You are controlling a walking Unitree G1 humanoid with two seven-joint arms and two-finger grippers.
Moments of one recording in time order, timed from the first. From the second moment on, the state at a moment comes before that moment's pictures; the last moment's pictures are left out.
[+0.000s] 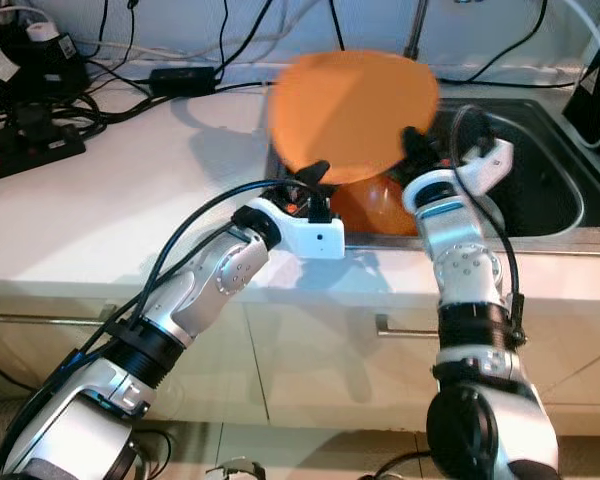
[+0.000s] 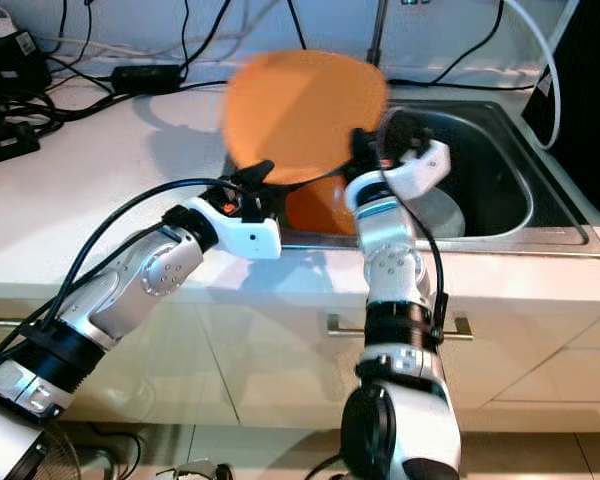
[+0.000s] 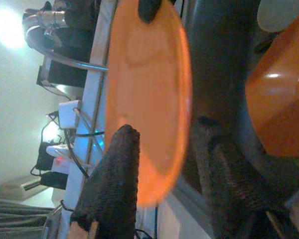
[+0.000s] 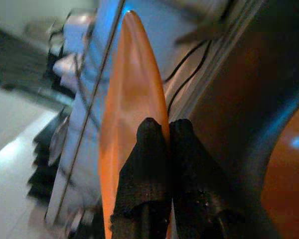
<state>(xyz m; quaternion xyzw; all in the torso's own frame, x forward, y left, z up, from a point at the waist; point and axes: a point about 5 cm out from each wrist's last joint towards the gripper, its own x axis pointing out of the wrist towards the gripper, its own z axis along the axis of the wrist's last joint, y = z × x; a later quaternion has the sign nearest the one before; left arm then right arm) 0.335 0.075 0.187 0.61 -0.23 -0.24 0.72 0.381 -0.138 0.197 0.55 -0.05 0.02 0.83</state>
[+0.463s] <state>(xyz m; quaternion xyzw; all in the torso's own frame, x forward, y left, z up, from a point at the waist) 0.334 0.083 0.174 0.26 -0.10 -0.22 0.93 0.391 -0.176 0.184 0.33 -0.05 -0.09 0.94</state>
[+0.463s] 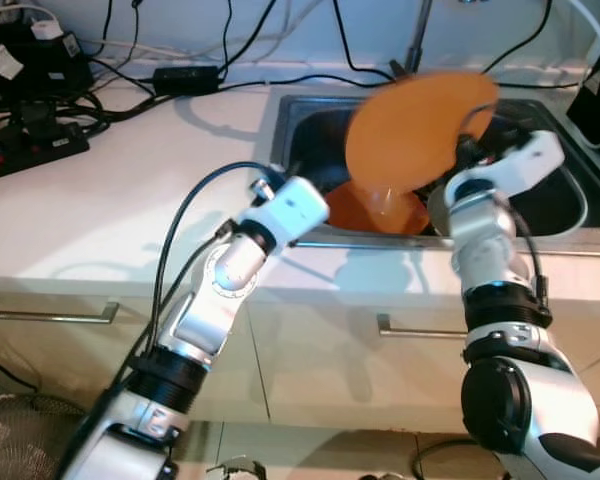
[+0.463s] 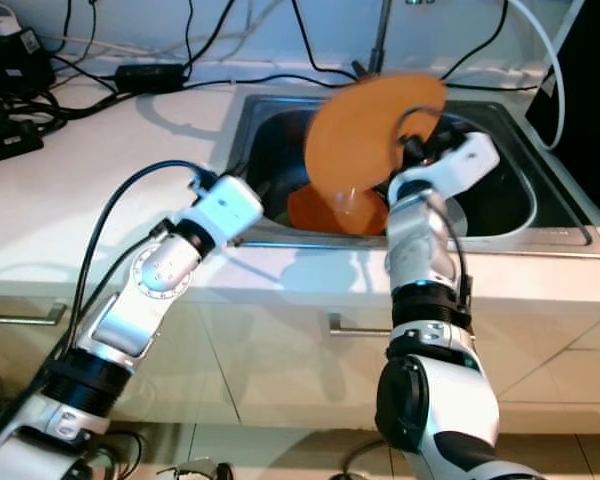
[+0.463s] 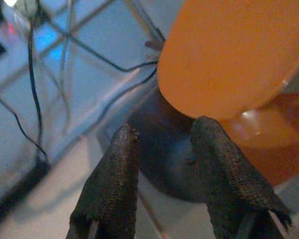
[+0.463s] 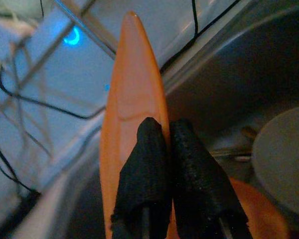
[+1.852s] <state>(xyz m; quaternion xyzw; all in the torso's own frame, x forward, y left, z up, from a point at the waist) 0.317 0.079 0.167 0.14 0.02 -0.24 0.96 0.392 -0.123 0.139 0.11 0.05 0.01 0.99</state>
